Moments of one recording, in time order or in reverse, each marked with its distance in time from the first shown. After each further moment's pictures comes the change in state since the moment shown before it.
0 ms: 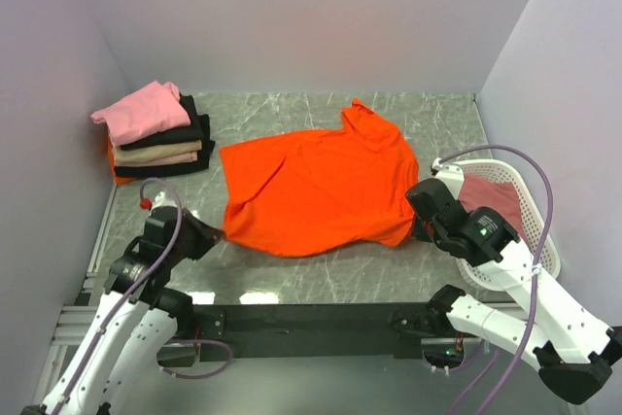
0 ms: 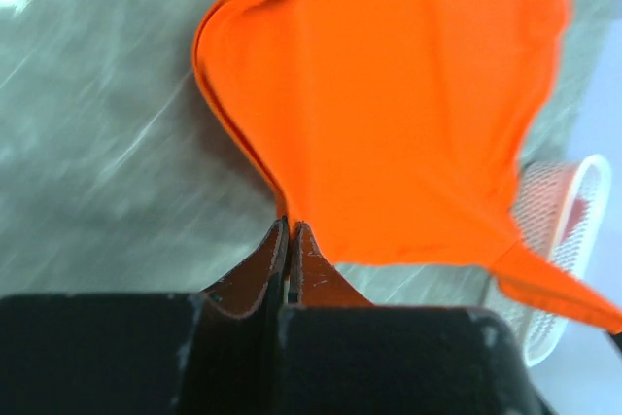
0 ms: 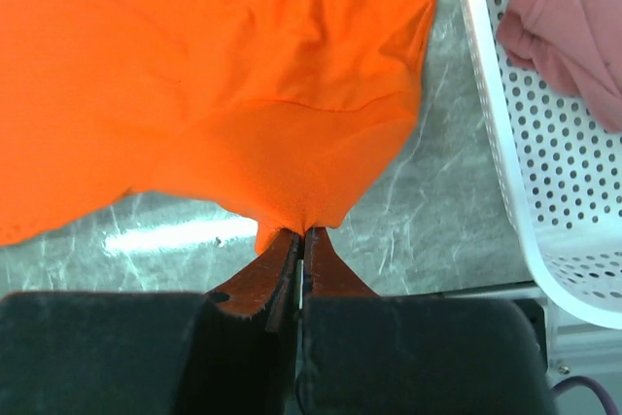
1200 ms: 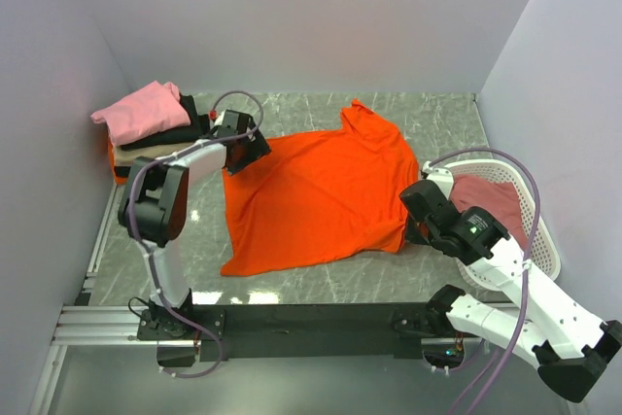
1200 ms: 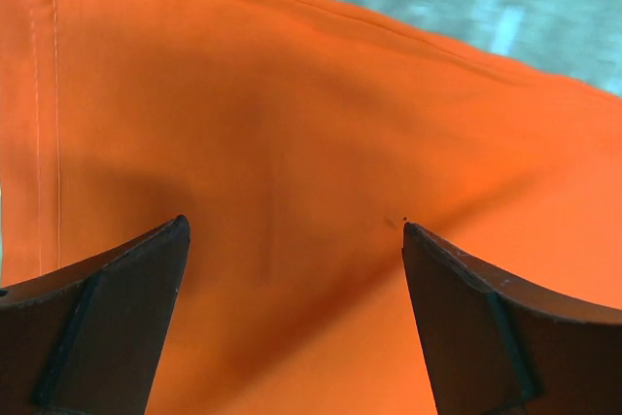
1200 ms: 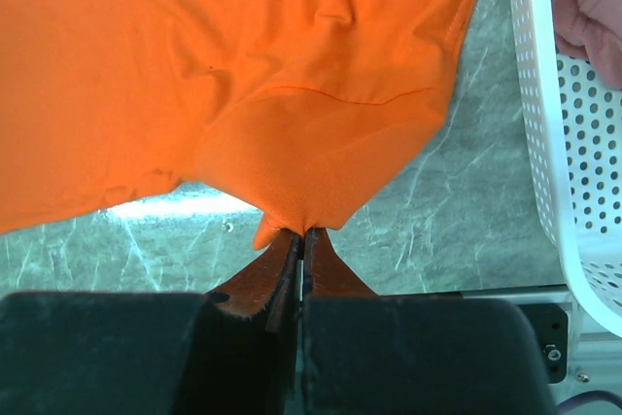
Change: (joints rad) left arm 0.024 1.417 0.708 0.498 -0.117 0.226; right arm 0.000 0.013 -0.061 0.051 -0.078 -0.014
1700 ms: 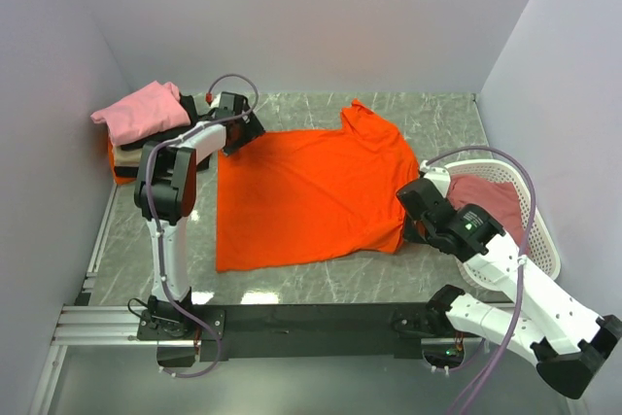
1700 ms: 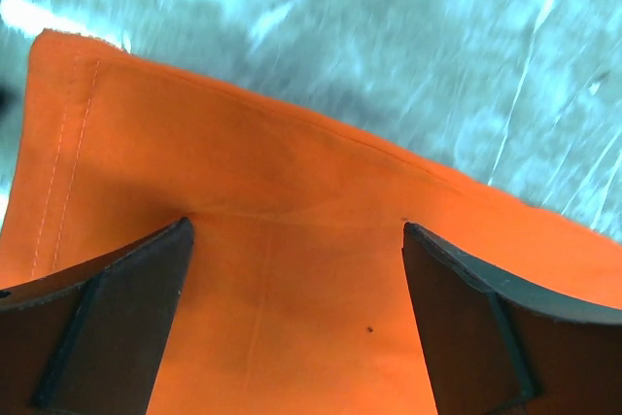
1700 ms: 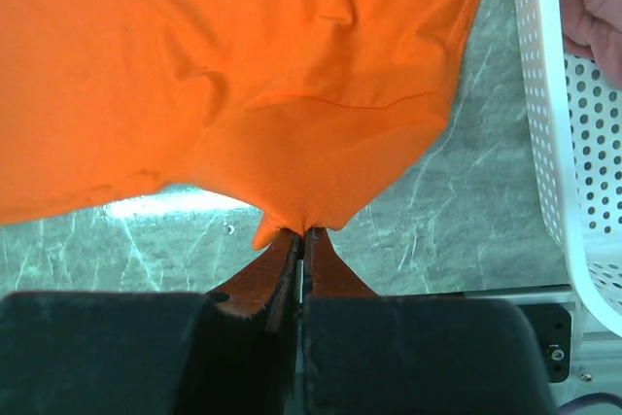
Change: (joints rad) left arm 0.075 0.245 0.299 -0.047 -0.017 0.048; right arm 0.000 0.024 0.000 0.010 -0.001 0.007
